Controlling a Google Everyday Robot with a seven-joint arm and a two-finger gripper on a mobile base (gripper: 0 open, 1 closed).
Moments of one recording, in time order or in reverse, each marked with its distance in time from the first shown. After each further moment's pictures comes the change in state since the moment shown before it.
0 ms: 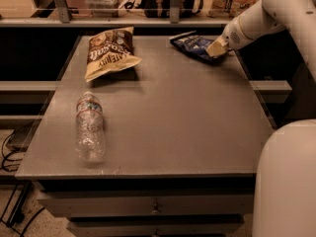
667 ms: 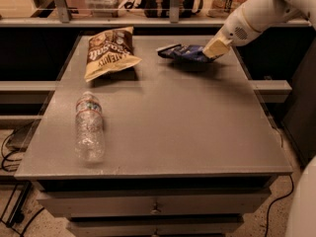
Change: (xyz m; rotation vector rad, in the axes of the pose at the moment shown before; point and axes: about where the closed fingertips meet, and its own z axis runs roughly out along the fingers) arm -0.017 0.072 -0.053 -0.105 0.034 -0.193
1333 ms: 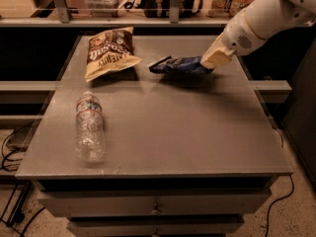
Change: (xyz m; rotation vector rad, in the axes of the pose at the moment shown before) arm 0.002 0.066 -0.023 -0.069 0.016 -0.084
